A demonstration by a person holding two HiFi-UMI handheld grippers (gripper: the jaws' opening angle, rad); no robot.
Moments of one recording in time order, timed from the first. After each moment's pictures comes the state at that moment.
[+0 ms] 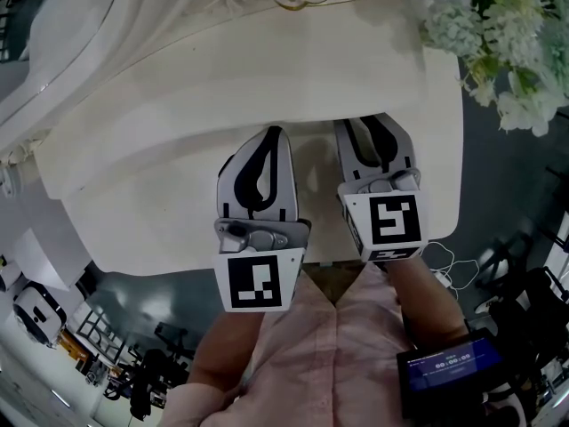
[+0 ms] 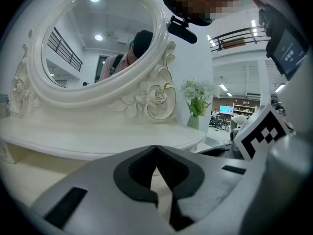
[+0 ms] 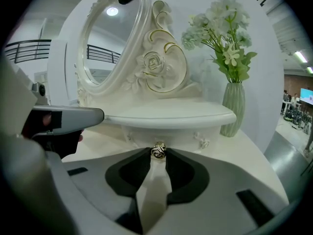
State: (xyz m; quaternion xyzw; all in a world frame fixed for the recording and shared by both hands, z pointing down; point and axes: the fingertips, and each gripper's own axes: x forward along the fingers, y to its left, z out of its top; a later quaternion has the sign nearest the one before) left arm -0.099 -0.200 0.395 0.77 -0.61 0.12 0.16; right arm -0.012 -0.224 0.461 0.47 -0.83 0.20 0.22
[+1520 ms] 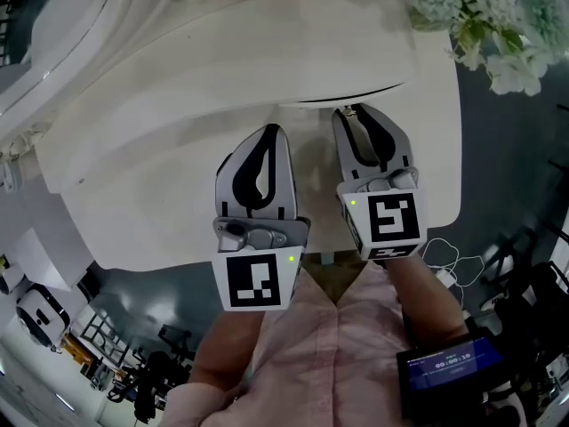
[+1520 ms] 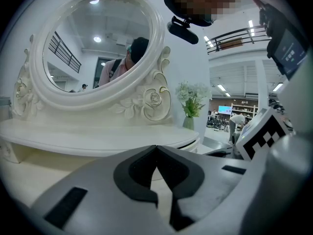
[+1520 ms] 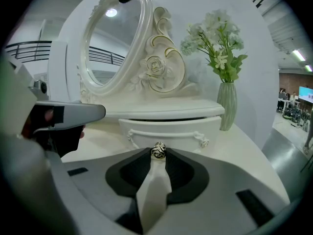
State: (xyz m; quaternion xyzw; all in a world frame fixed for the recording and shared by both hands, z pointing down) left arm -0.090 -0.181 0.389 0.77 -0.61 0.11 0.15; right arm -0.003 -0.199 0.462 0.47 -0.83 0.20 0.22
